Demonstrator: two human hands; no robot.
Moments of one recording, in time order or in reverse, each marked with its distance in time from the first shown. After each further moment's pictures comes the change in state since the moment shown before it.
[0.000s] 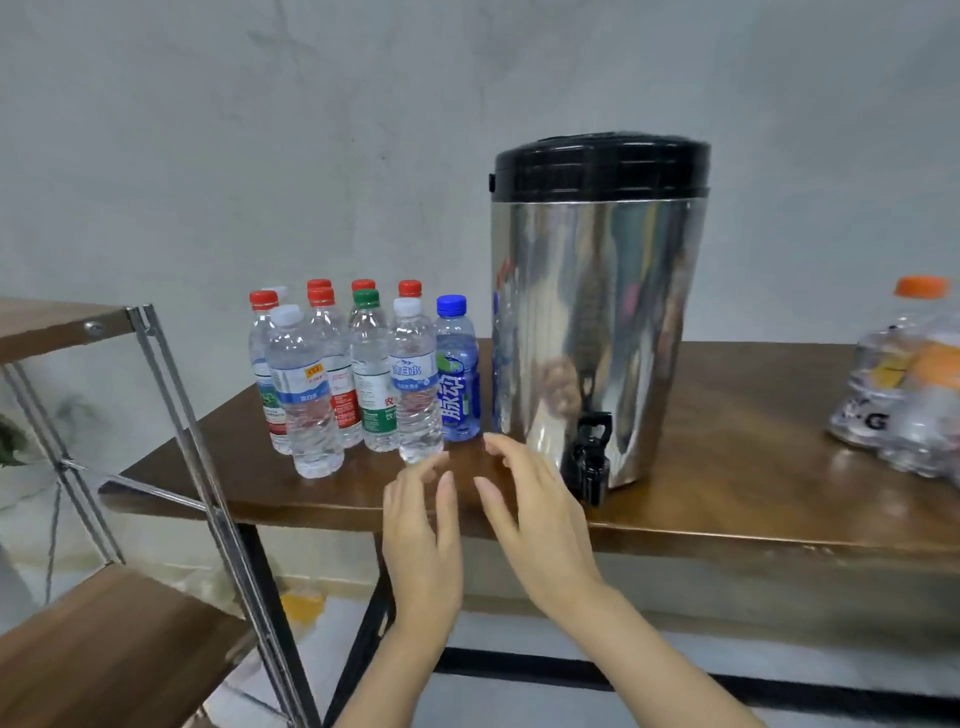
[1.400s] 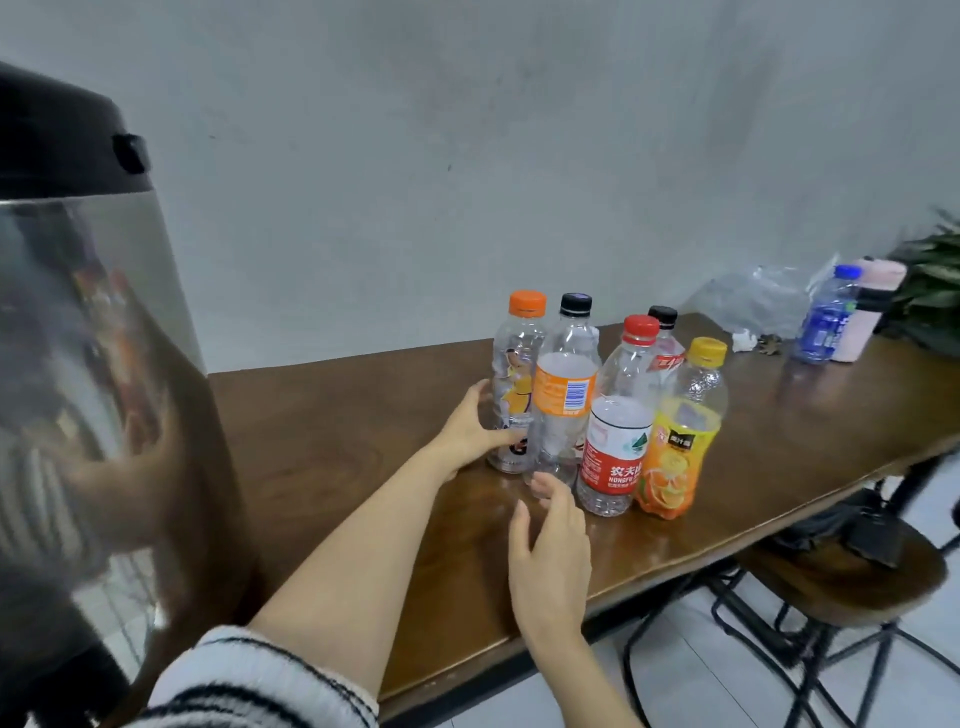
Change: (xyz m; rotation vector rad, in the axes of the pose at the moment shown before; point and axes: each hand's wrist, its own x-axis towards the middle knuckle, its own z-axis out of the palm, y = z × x) left_hand 0.013 0.113 0.517 -0.316 -1.218 -0.265; right_hand -0.029 0.304 -0.225 -0.428 0.526 0.763
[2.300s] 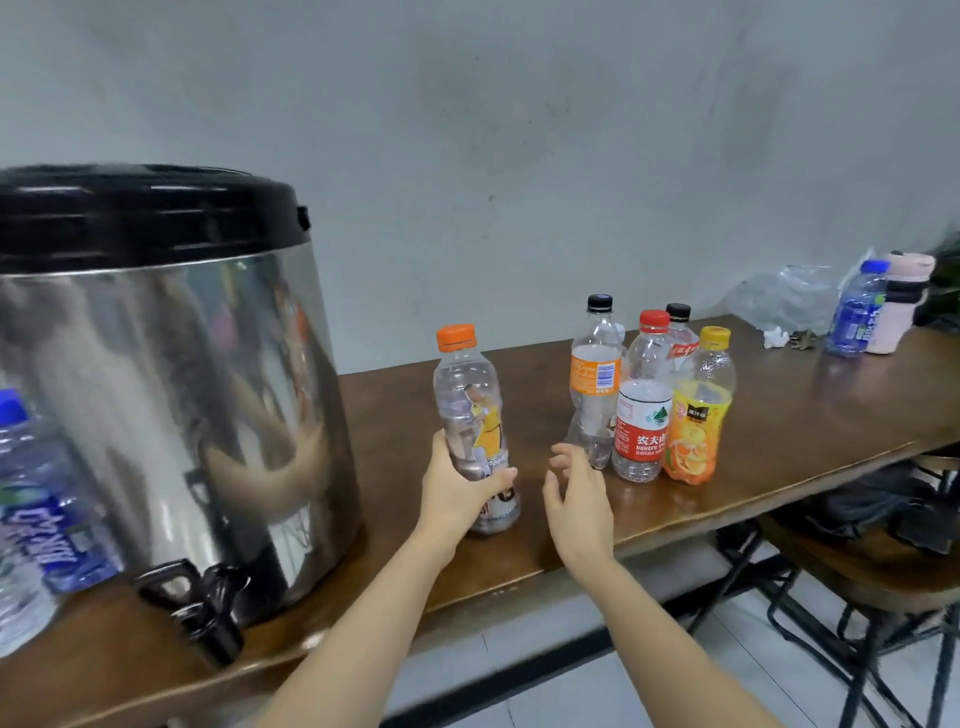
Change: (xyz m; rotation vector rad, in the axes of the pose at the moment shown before) left_hand -0.175 0.008 -0.018 -0.157 0.390 0.005; right_hand -0.004 -0.014 -0.020 0.024 -0.195 -0.073
